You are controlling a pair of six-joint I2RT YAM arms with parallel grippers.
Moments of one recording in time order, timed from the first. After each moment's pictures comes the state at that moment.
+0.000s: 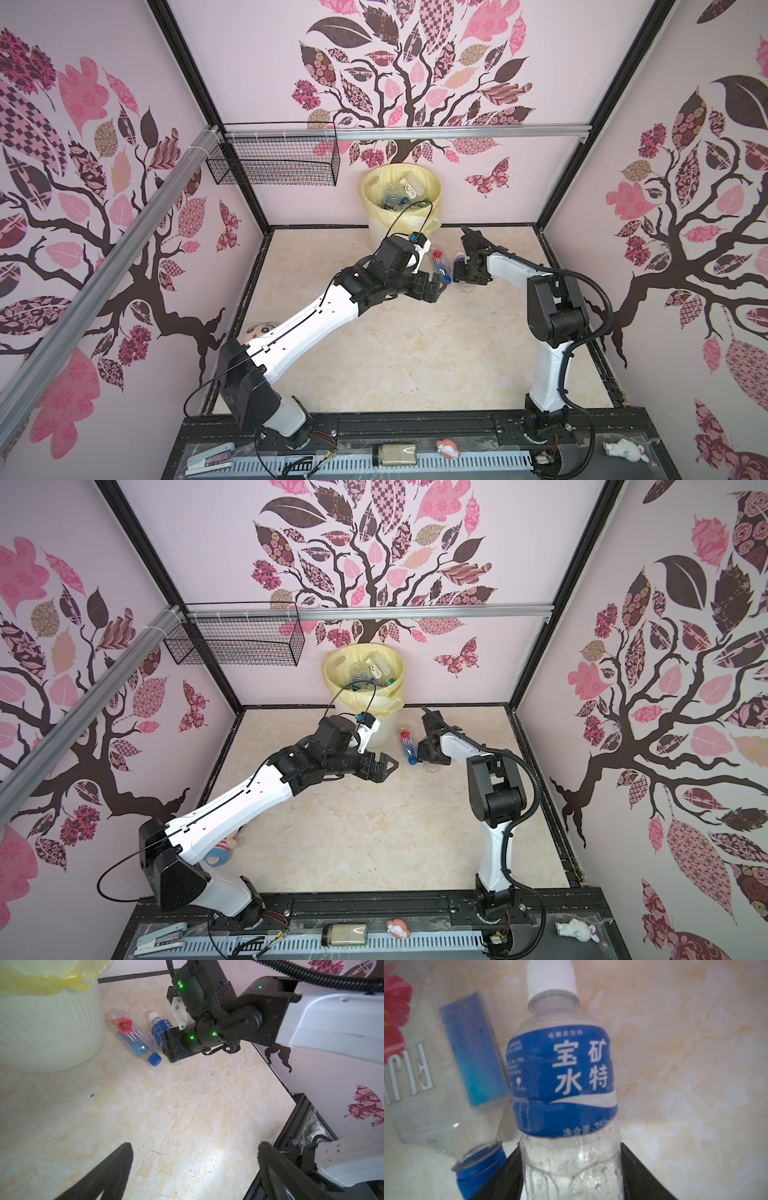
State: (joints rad) left arm -0.79 1.52 1.46 -0.57 0.15 -0.34; right arm 0.24 2.03 1.47 -0.57 0.09 0.35
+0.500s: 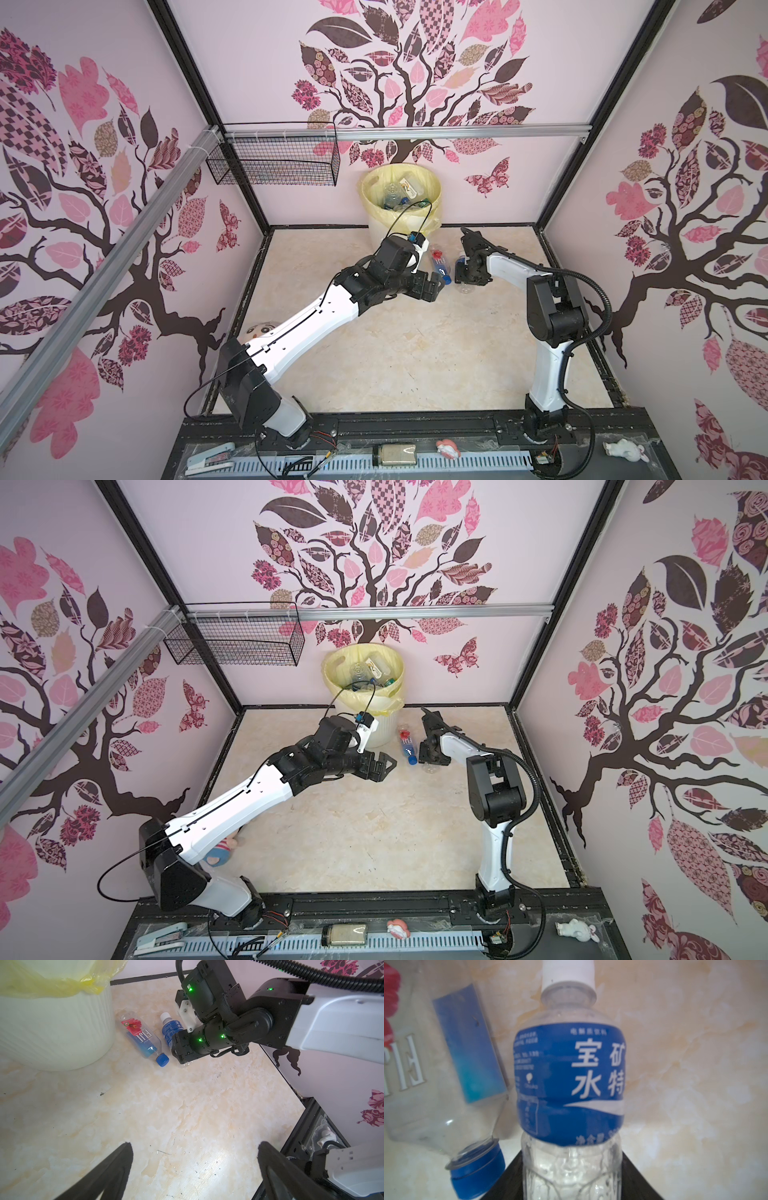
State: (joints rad) left arm -0.79 1.52 1.47 -0.58 0.11 -0.35; right arm 0.24 2.02 1.47 -0.59 0.09 0.35
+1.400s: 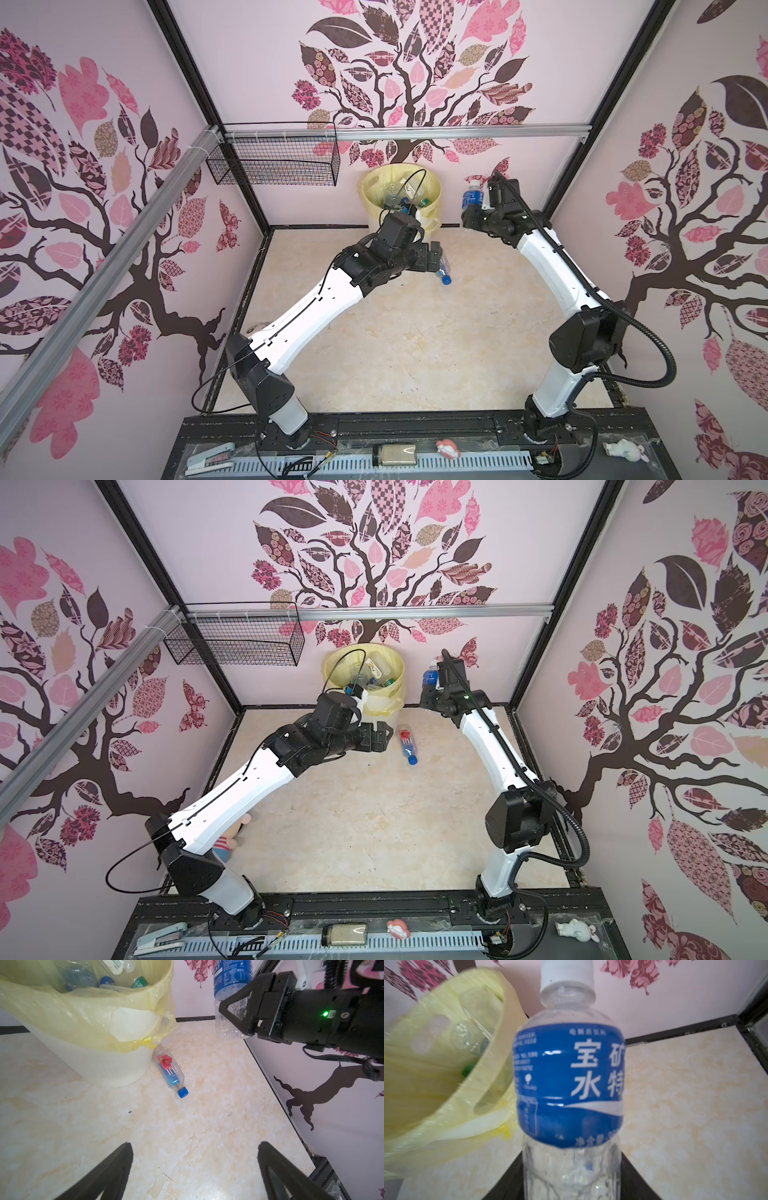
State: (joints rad) left arm -0.78 1.63 1.81 -0.74 -0.13 -0.47; right arm 0.24 1.78 1.89 -0.67 0.01 0.40
